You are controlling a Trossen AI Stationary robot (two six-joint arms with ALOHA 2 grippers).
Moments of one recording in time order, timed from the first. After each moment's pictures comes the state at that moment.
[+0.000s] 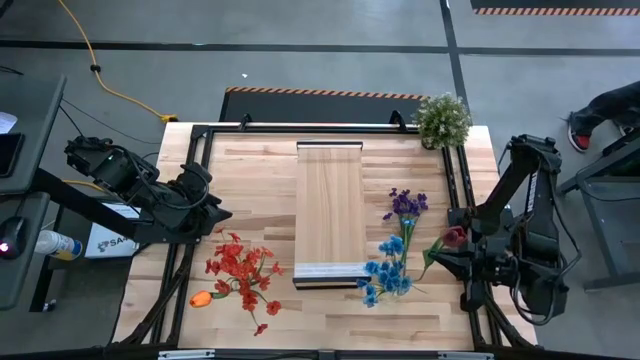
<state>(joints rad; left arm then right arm) -0.55 1.01 1.46 -1.44 -0.46 -1.29 1.25 1.11 1.03 -0.38 1.49 0.76</state>
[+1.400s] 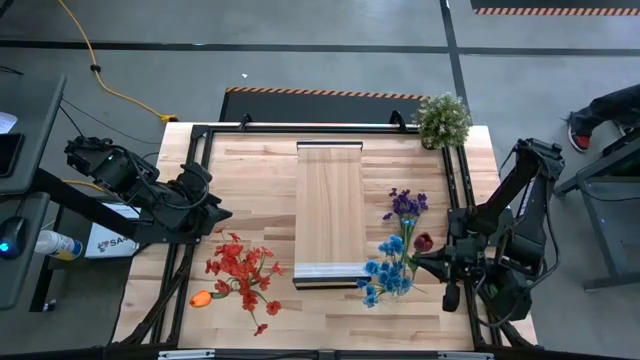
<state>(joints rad) -0.55 1.01 1.46 -1.44 -0.47 -1.29 1.12 1.16 1.03 -0.60 1.25 0.99</state>
